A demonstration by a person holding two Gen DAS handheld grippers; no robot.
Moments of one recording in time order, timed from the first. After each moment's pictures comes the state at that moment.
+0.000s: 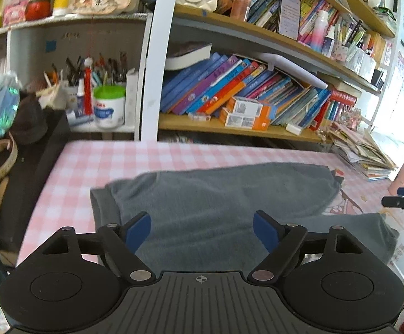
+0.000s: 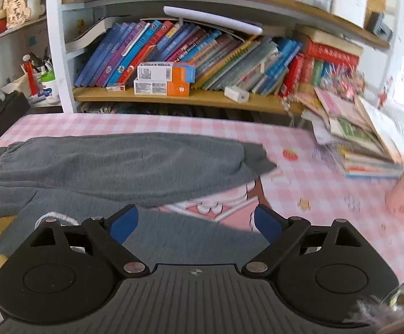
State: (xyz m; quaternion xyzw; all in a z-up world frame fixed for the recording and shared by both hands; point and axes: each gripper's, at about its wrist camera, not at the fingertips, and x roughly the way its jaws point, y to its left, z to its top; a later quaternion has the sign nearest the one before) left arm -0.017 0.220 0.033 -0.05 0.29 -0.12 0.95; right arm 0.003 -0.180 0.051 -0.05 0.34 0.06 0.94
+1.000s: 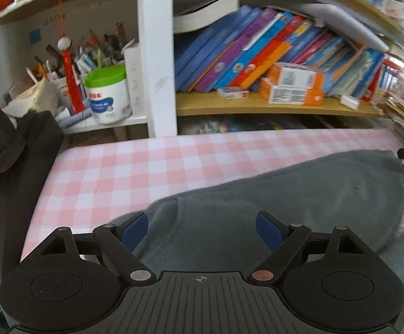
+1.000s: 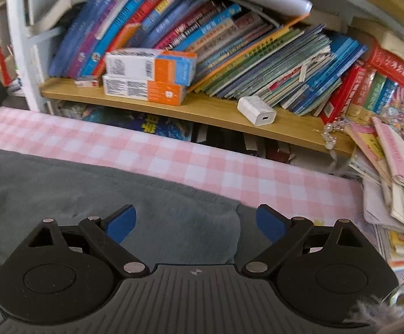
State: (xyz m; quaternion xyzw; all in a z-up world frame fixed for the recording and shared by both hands) left arm 0.133 0.203 -0.009 0.01 0.37 -0.06 0.93; right arm 0.225 -0.214 0.002 -0.10 0.38 0.13 0.91
